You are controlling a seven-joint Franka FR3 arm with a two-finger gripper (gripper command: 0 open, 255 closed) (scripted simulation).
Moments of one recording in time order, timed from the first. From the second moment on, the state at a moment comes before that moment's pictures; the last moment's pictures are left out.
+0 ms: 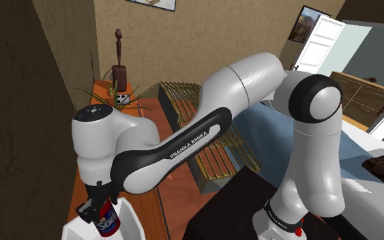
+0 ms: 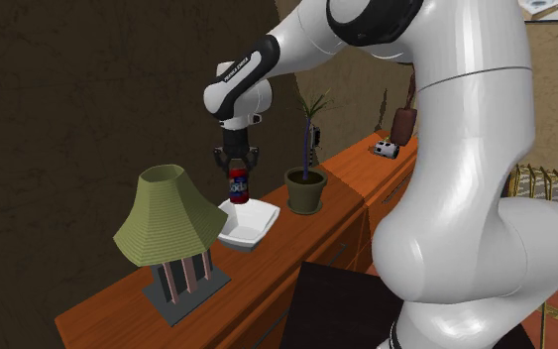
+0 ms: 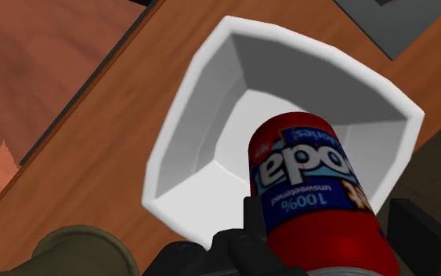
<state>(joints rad) 0.45 0.46 0.50 -1.80 -0.23 2.18 0.70</state>
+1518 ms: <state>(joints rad) 0.48 0.57 0.45 -1.83 -0.30 2.33 0.74</state>
